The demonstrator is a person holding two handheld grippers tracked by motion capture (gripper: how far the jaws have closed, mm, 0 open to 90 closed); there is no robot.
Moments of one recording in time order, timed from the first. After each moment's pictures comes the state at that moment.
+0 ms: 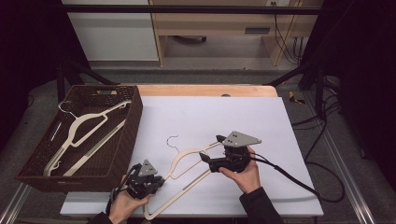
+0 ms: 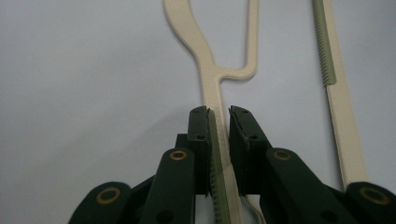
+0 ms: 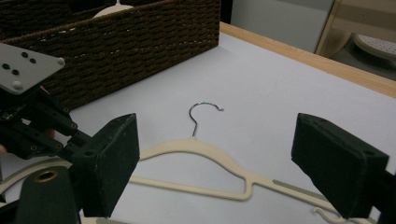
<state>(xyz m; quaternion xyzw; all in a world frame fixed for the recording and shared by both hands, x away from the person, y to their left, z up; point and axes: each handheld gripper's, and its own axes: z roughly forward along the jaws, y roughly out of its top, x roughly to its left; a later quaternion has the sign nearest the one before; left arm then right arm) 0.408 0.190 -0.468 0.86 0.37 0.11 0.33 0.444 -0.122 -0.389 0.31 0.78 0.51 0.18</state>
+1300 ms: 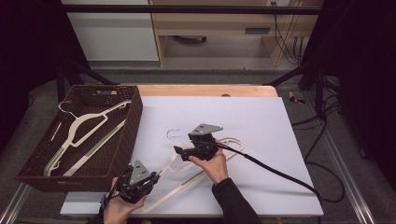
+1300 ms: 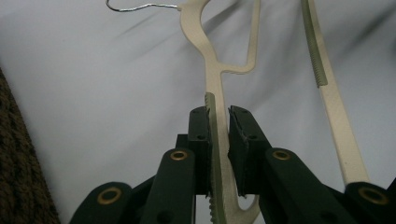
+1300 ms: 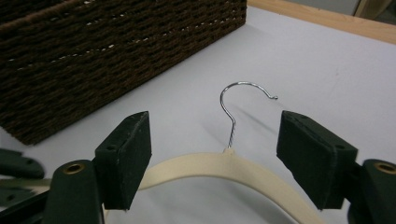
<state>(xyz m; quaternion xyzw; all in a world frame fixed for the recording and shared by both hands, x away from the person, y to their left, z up) 0.378 0.190 -0.424 0.85 0.34 0.20 0.35 0.497 -0.039 -0.421 0.34 0.80 0.49 0.12</state>
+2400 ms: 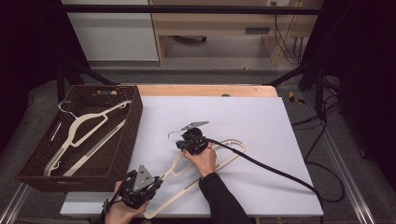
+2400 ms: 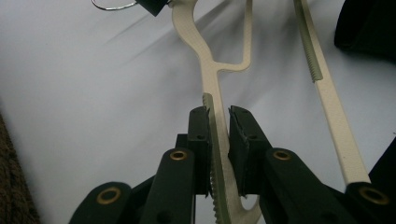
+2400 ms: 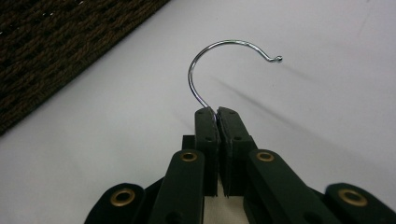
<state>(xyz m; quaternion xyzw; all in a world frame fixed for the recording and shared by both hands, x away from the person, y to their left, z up) 0.369 0.182 -0.431 0.86 0.33 0.20 0.34 0.529 -0.013 -0.452 0.41 0.81 0.41 0.06</state>
